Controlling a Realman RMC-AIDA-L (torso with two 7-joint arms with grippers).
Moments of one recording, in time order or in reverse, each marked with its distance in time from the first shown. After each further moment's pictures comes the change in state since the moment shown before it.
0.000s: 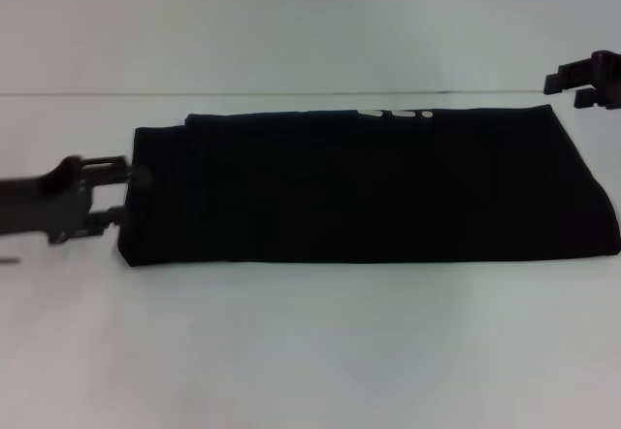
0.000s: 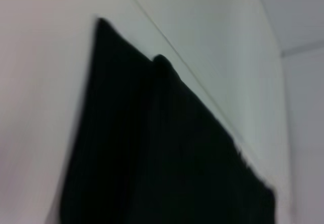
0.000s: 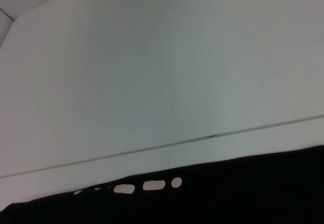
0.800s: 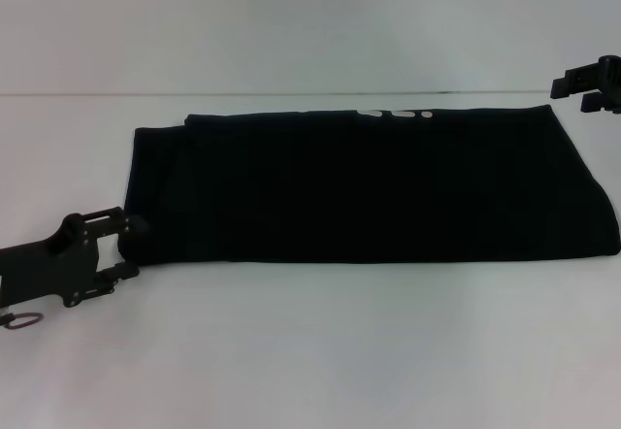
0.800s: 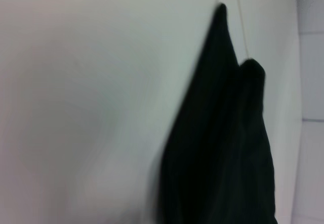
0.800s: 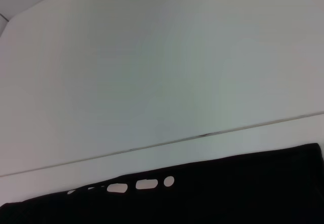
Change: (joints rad) left arm 0.087 -0.044 -0.073 -0.138 -0.013 -0.145 -0.054; right arm -0.011 -0.003 0.001 -0.002 -0.001 0.001 -0.006
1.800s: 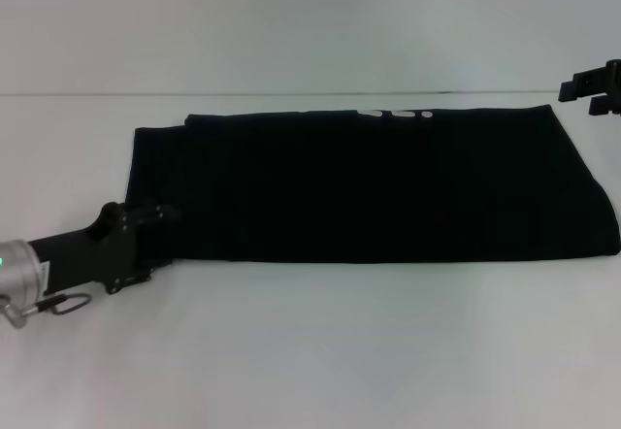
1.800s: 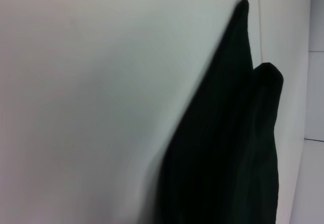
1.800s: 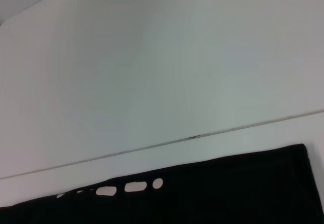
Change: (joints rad) left arm -0.053 -0.010 0.008 -0.132 -0.043 -0.162 -0.022; right arm -0.015 0.000 0.000 0.000 0.000 0.018 -0.005
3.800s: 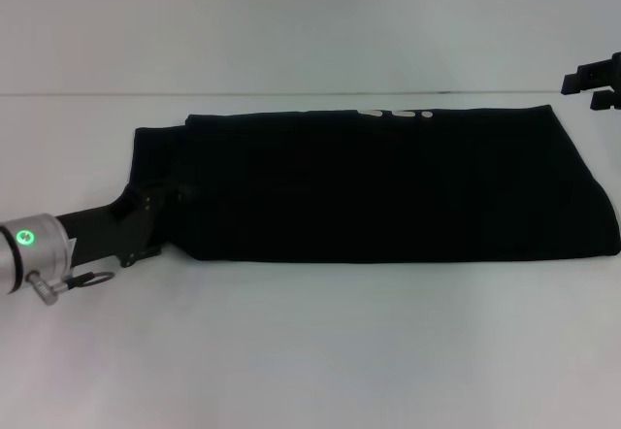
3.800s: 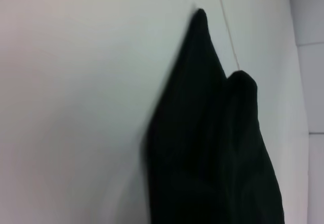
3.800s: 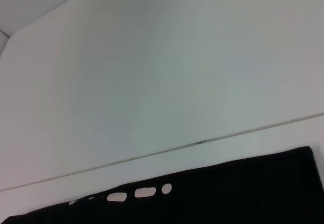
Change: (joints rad) left arm -0.061 -0.009 0.056 -0.037 -0.056 -0.129 0.122; right arm -0.004 0.000 0.043 -0.012 0.009 -0.030 0.000
